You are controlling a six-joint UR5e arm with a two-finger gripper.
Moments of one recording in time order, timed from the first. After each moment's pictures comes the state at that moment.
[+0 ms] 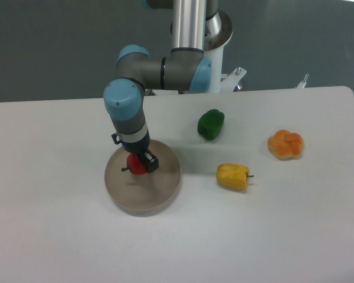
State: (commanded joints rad) arm 2.05 -2.02 -1.66 -0.99 1.58 0.73
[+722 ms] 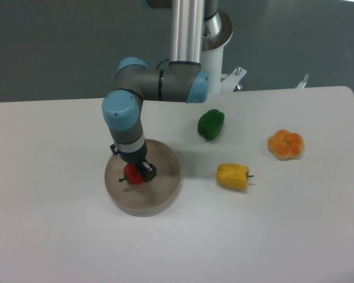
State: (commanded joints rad) arm 2.05 -2.06 -1.65 -0.95 1.58 0.68
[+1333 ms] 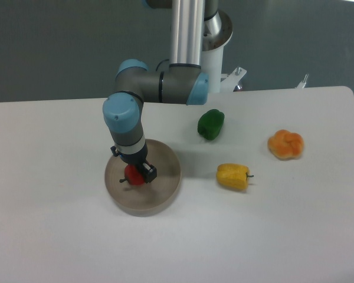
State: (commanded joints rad) arm 2.05 -2.06 -1.65 -0.95 1.58 0.69
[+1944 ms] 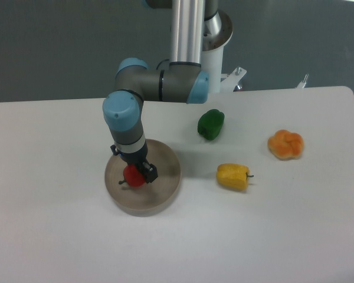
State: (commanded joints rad) arm 2.06 -2.04 -1.65 -0.95 1.58 0.69
